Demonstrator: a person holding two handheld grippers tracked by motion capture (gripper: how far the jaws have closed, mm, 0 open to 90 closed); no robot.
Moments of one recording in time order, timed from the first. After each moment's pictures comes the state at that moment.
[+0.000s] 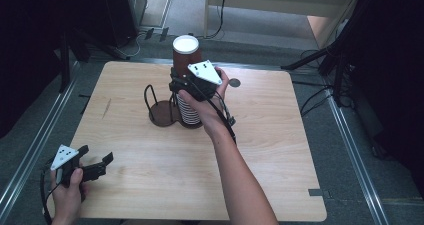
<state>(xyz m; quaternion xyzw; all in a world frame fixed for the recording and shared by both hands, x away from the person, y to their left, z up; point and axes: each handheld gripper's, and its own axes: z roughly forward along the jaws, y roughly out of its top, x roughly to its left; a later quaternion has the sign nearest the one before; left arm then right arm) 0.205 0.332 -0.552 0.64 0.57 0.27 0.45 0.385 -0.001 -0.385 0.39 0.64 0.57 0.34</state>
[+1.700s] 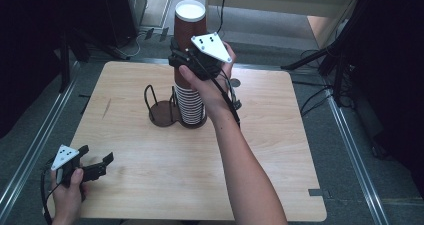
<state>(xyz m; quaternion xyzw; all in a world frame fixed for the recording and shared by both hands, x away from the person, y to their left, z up) 0.205 0.331 -0.552 0.64 0.57 0.27 0.45 0.377 -0.006 -0.302 0.38 0.59 0.61 0.37</state>
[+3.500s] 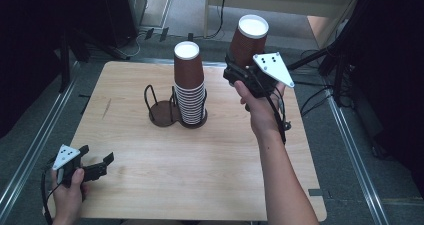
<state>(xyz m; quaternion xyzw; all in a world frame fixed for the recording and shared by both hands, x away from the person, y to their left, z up) 0.206 0.329 -0.552 0.64 0.57 0.27 0.44 0.350 -0.121 -0.315 0.41 0.56 0.58 0.43</state>
